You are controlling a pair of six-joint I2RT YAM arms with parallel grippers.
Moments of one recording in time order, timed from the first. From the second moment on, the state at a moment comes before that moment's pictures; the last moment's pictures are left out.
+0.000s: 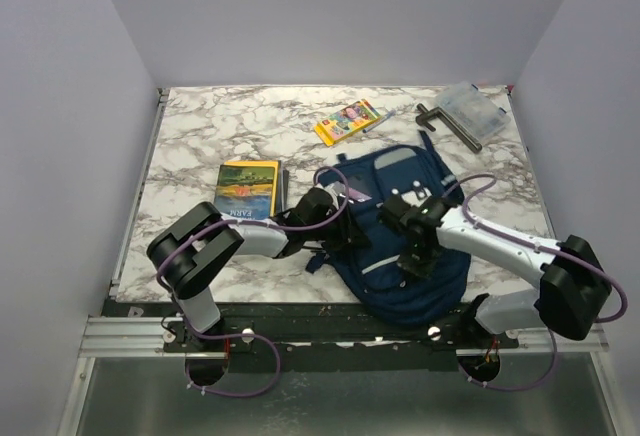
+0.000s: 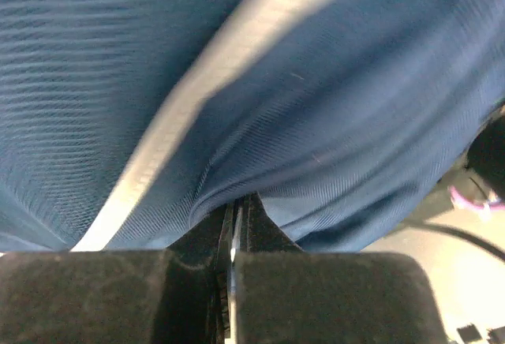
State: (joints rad) left arm -0.82 1.70 0.70 0.41 0.38 -1.05; right arm 0.72 1.34 0.89 -1.16 0.16 1.36
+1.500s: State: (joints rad) left arm -0.78 1.84 1.11 0.08 0.44 -0.83; right arm 0.61 1.11 0.69 -0.82 0.17 0.92
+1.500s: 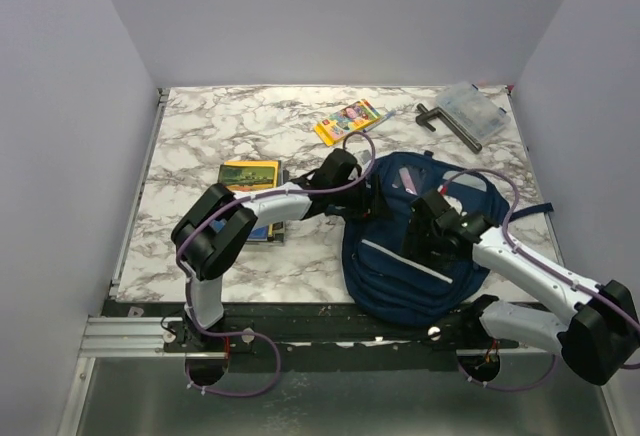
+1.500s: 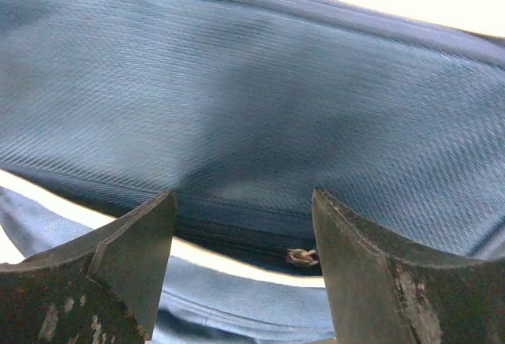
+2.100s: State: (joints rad) left arm -0.45 1.26 0.93 -0.13 0.52 -0.56; right arm 0.74 1.29 1.17 -0.94 0.13 0.41
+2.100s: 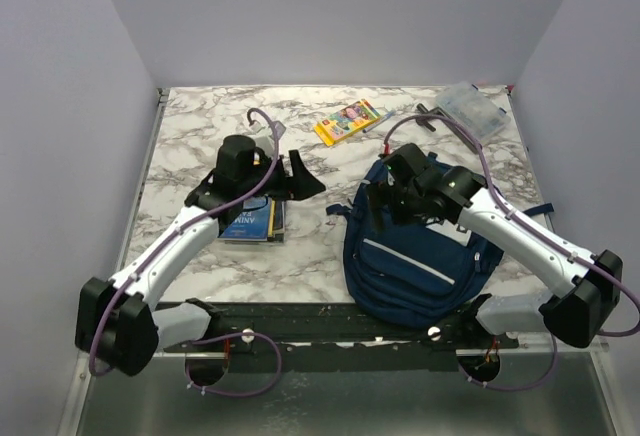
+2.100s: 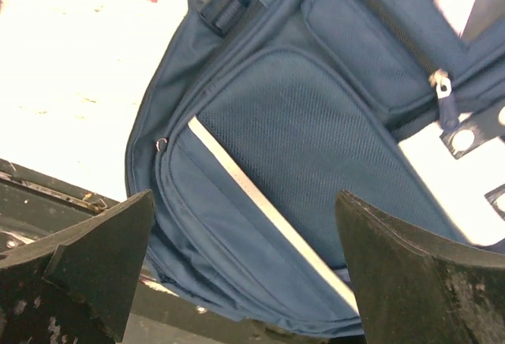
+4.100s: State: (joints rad) left arm -1.07 1.40 0.44 0.84 0.14 -0.22; right arm 0.98 1.00 0.80 -0.86 0.26 -0.25
